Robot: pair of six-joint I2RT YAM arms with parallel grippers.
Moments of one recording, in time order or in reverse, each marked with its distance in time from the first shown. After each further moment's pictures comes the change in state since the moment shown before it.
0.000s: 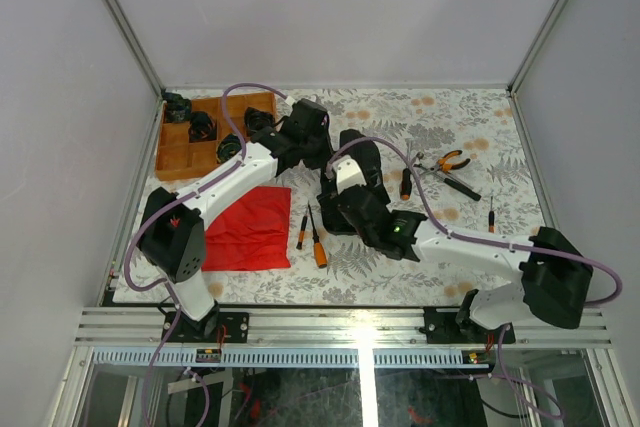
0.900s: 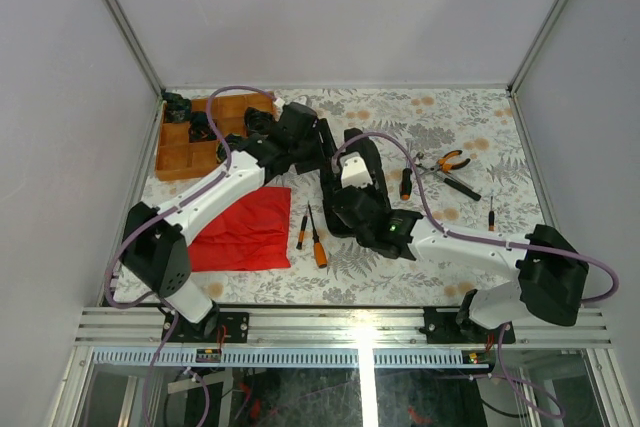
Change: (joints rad) left arm -0.003 -0.095 -0.066 0.008 -0.019 0.001; right arm 0.026 0.062 0.047 -0.066 0.228 0.071
